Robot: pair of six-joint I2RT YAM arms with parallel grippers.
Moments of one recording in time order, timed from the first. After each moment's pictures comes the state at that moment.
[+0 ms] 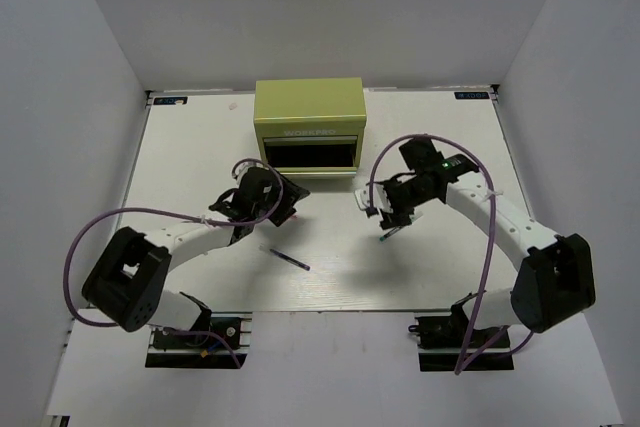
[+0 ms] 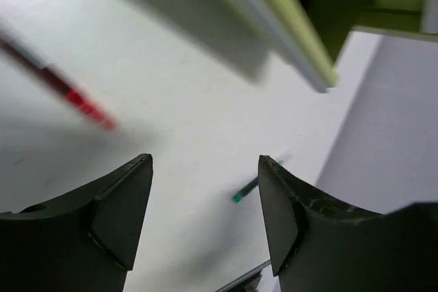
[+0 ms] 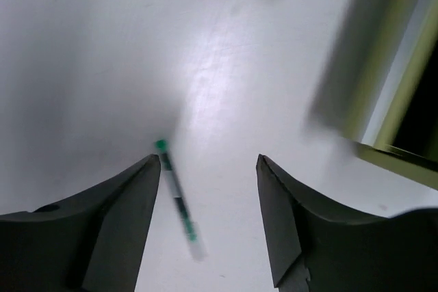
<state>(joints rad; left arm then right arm) -0.56 1.41 0.64 0.14 -0.02 -1.29 0.47 1.37 1.09 -0.87 -0.65 -1.42</state>
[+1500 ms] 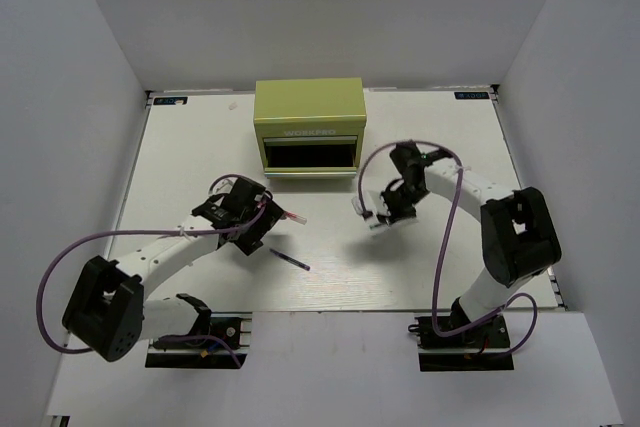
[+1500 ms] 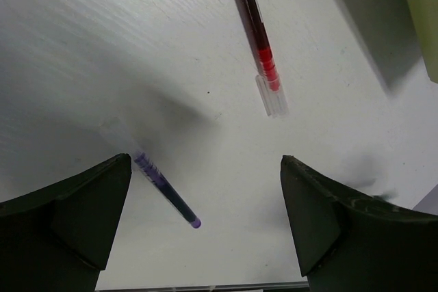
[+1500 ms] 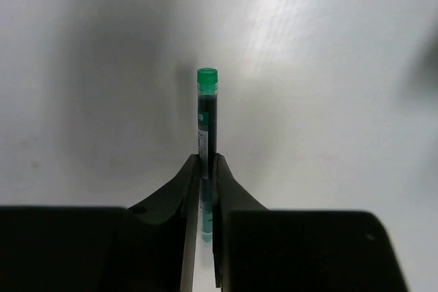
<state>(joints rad) -0.55 1.21 0.68 -0.49 -0.14 -1.30 0.42 1.64 1.04 -0.87 -0.45 -1.55</state>
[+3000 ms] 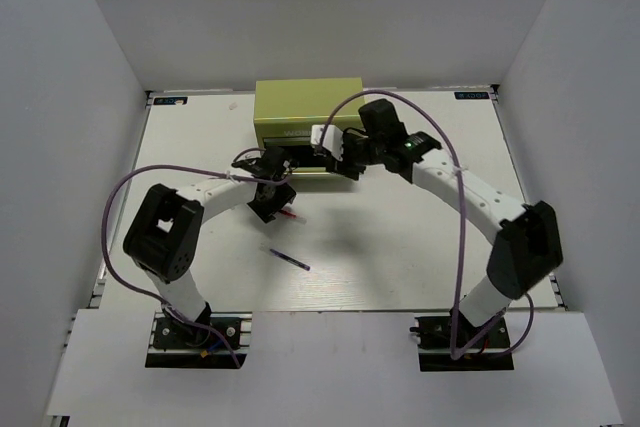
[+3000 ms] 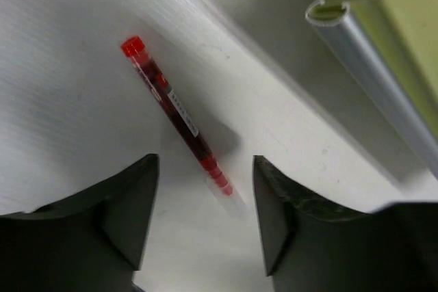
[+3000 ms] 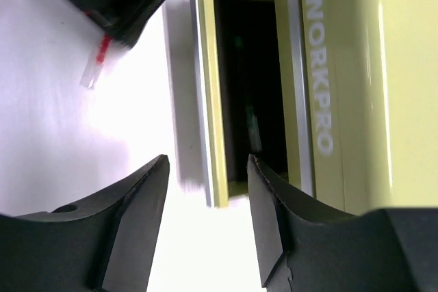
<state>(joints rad) -0.53 1.71 1.05 -0.54 -0.21 -1.23 0.64 1.62 1.39 -0.47 -0.44 -0.87</state>
